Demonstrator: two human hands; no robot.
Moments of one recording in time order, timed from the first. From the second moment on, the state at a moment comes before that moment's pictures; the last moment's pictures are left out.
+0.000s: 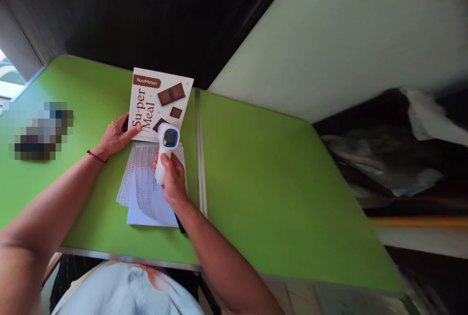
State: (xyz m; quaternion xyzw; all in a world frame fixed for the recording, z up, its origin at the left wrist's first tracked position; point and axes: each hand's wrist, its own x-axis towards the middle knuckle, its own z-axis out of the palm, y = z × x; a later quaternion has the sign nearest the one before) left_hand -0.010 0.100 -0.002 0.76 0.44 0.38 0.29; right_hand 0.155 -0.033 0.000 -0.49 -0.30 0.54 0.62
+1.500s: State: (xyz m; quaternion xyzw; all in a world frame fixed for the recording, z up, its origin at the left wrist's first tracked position) left_hand -0.009 0.101 -0.004 0.75 0.46 0.38 0.28; right_hand 0.158 -0.032 -0.006 -0.50 -0.31 0.52 0.62
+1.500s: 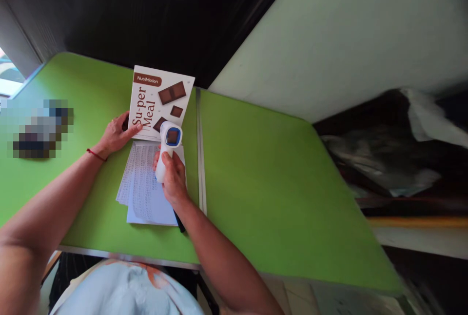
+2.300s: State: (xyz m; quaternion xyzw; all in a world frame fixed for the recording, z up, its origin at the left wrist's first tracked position) left_hand -0.009 0.101 -0.003 0.75 0.45 0.38 0.29; right_hand 0.158 -0.032 -0.006 -0.50 -0.32 0.53 0.61
